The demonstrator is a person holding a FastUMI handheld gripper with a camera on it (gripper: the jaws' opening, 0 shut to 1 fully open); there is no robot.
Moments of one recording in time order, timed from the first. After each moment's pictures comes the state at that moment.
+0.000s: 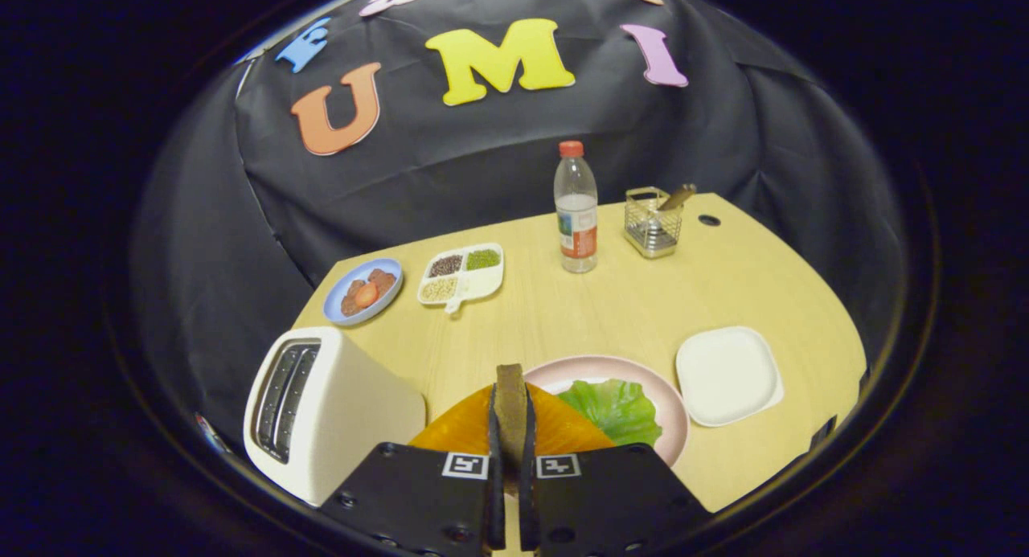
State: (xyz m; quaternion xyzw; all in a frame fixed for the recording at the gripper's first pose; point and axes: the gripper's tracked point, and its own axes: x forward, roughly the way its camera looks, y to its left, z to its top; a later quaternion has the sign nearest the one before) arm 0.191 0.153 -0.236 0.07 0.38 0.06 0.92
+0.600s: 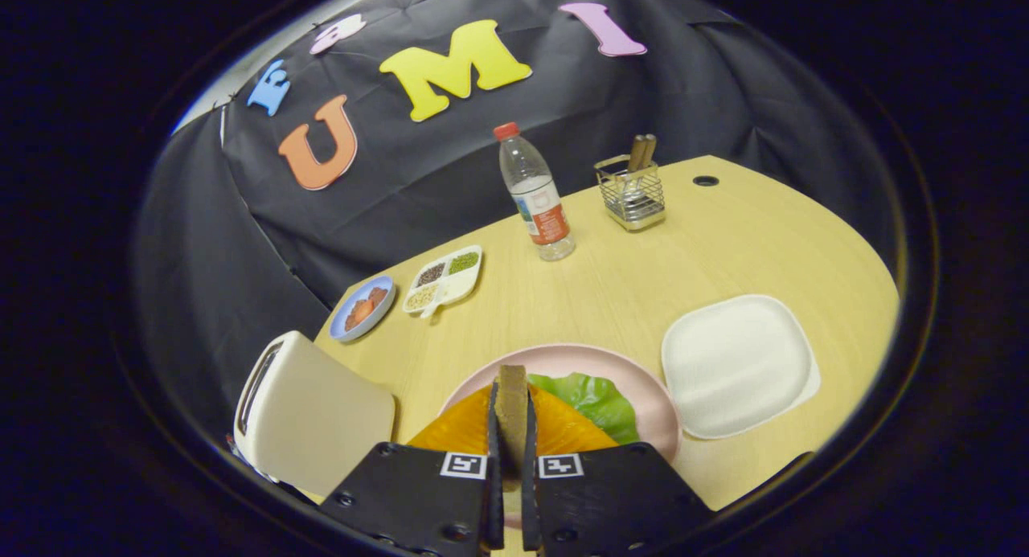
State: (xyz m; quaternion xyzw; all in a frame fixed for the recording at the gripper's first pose) arm 0.206 0.093 -0.276 0.16 0.35 0.10 0.92
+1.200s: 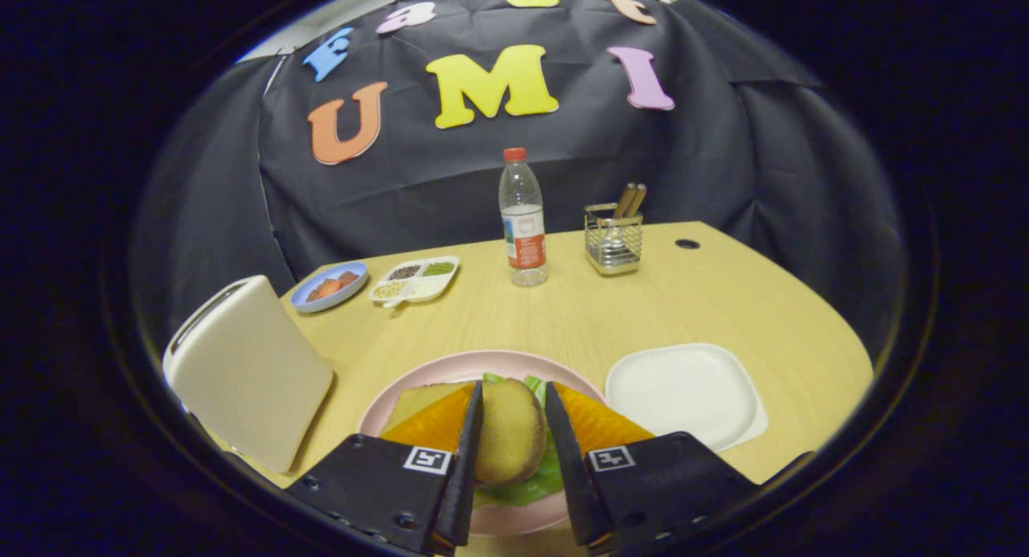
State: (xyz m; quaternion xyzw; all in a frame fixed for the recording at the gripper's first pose) arm 0.202 0.061 -0.271 0.00 0.26 0.06 0.96
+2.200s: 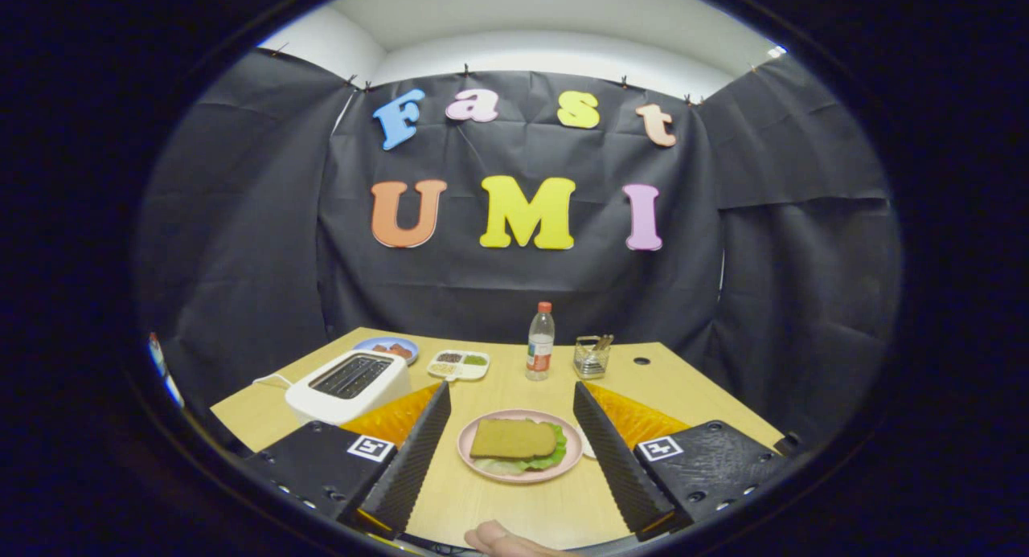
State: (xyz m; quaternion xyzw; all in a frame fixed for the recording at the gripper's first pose) arm 0.000 0.098 -0.073 -0.05 0.08 0.06 0.99
